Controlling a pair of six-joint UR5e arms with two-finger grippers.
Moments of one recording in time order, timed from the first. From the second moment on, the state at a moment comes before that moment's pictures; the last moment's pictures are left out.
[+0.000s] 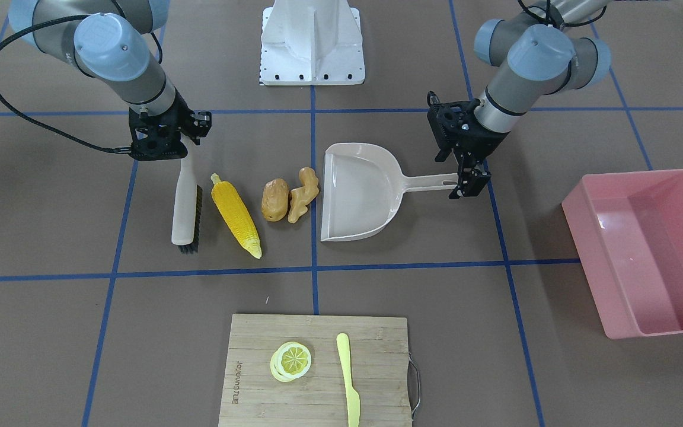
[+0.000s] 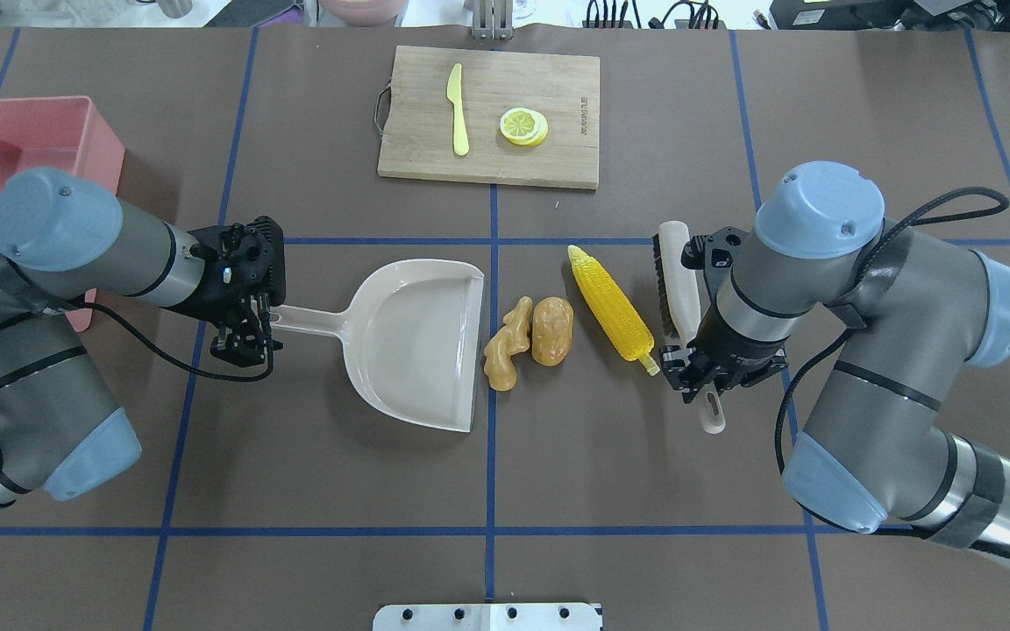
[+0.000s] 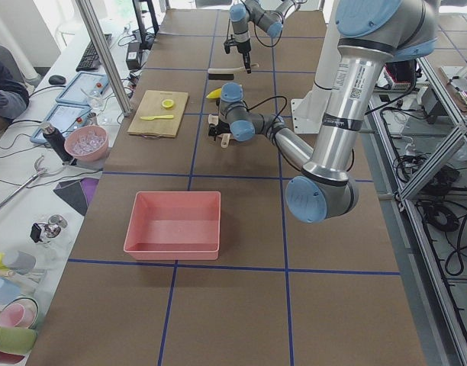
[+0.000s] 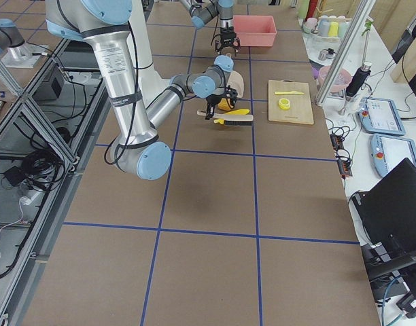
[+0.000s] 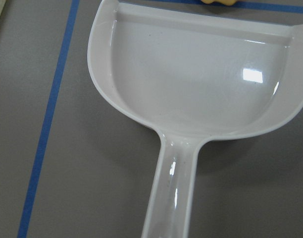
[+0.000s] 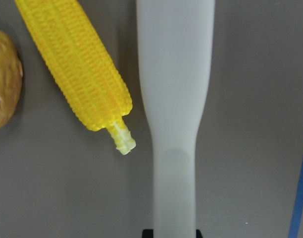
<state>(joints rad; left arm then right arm) -0.68 -1.86 -1.81 -2.00 -1.99 0.27 0.61 -1.22 1.95 -1.72 2.18 1.02</state>
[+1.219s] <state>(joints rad) -0.63 -1.89 -1.76 -2.00 -1.97 0.26 0.54 -1.18 1.92 -1.76 2.15 1.00</state>
